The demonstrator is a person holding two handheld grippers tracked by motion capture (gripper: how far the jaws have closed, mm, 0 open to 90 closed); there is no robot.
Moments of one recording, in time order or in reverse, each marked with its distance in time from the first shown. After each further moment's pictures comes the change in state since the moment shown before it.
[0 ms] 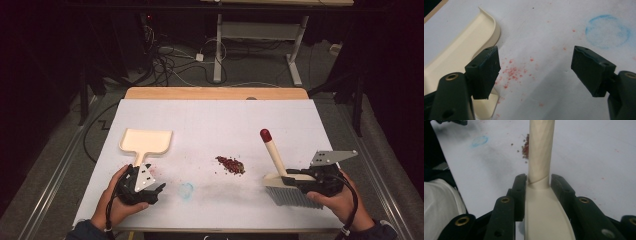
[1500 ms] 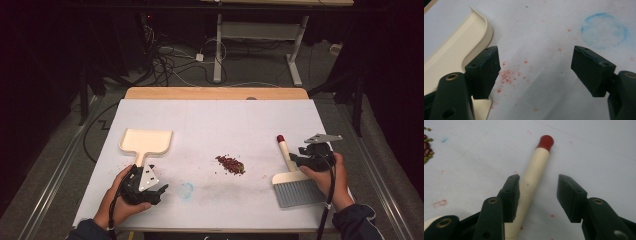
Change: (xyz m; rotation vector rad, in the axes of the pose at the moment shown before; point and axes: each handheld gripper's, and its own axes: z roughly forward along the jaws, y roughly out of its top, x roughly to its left) left arm -0.003 0.003 0.007 0.015 -0.026 0.017; right arm -0.074 -0.005 0.048 0.078 -0.431 0.152
